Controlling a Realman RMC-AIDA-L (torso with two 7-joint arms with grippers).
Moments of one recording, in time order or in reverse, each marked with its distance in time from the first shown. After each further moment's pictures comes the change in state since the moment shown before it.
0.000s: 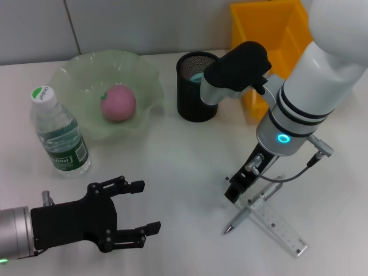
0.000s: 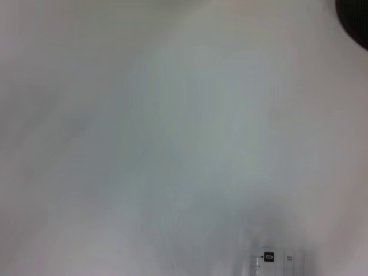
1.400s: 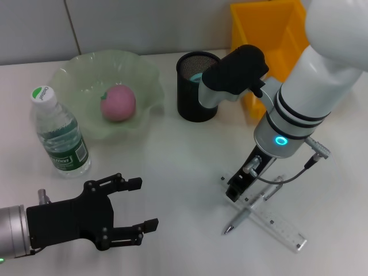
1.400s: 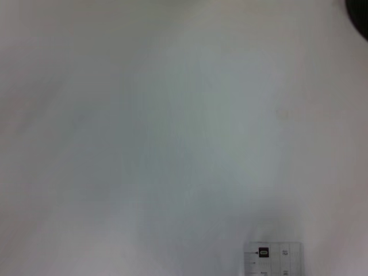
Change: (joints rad) left arm 0.004 0.002 -0.023 0.003 0.000 0.020 0.000; right arm 0.004 0.000 -0.012 0.020 0.013 0.020 -0.007
